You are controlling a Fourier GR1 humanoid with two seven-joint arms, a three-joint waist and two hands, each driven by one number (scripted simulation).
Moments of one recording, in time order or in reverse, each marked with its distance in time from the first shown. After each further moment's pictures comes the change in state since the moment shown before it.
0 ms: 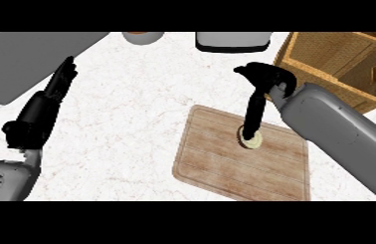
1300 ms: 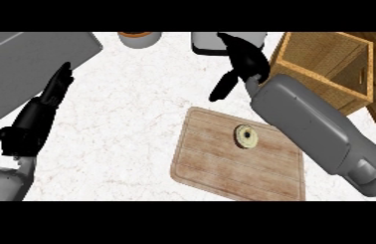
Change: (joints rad) left arm 0.039 0.063 -0.047 -0.032 0.053 0.047 0.016; right arm -0.089 0.155 0.009 0.250 0.242 -0.506 -0.320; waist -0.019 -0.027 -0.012
